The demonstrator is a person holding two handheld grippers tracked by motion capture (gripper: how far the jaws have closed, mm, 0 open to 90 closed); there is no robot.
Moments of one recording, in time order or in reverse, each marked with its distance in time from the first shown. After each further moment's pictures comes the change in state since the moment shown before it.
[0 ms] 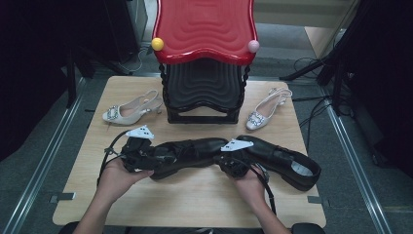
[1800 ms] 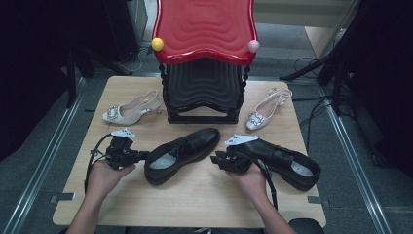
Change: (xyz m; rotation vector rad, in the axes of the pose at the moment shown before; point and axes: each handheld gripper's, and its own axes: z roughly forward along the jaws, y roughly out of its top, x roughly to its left) left arm 0.072 -0.043 0.010 0.058 0.111 -0.137; right arm -0.010 0.009 -0.006 -0.020 0.092 0.029
